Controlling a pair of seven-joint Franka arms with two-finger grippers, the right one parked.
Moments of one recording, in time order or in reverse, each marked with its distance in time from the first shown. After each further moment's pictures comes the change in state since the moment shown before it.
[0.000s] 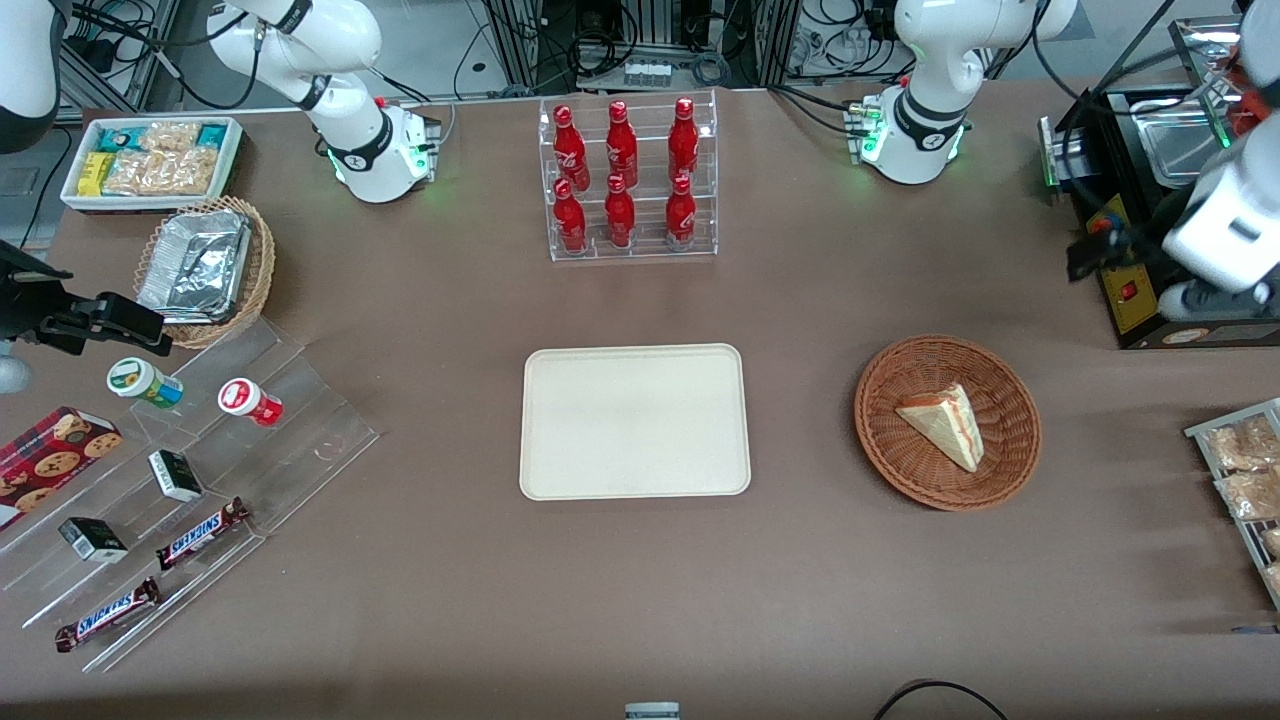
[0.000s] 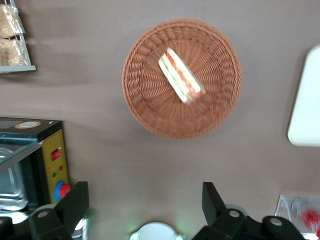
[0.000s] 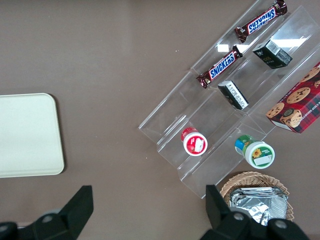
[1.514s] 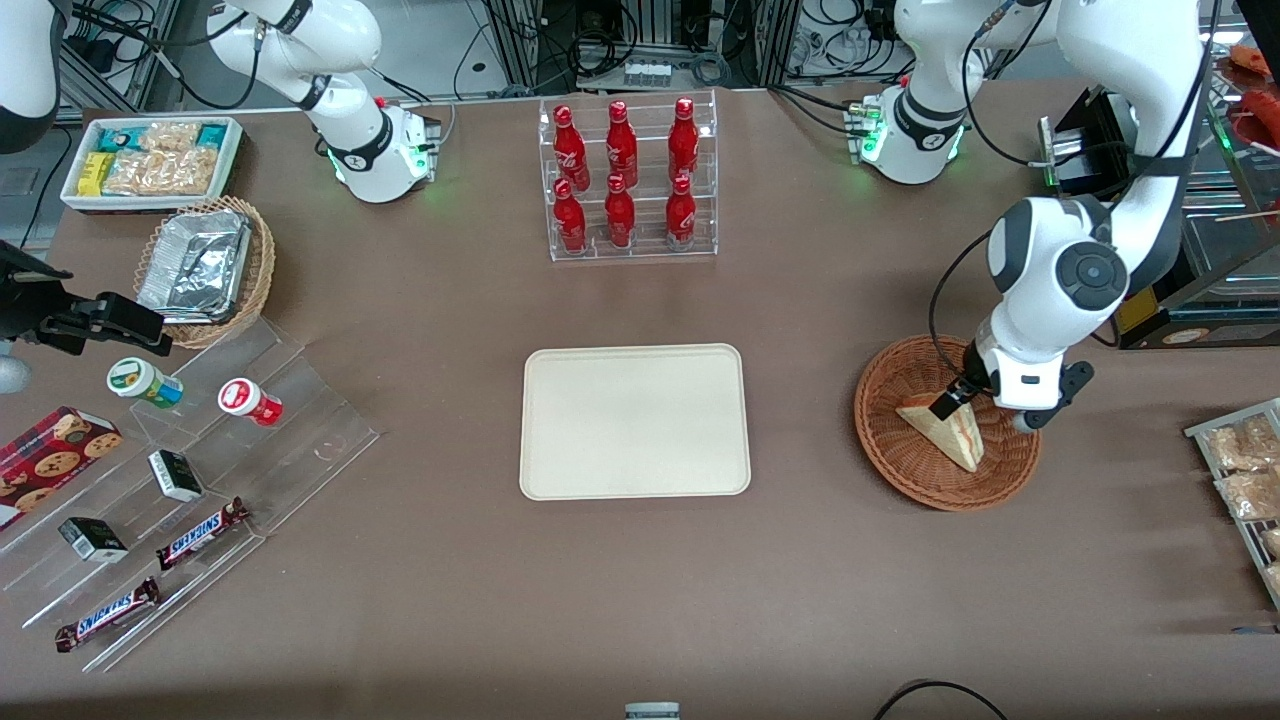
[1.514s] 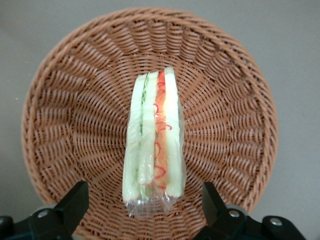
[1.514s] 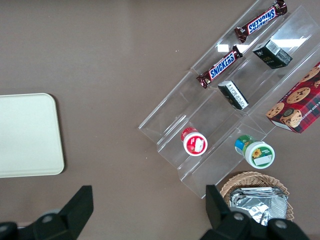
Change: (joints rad) arm -0.063 0.184 -0.017 -0.562 0.001 0.917 -0.723
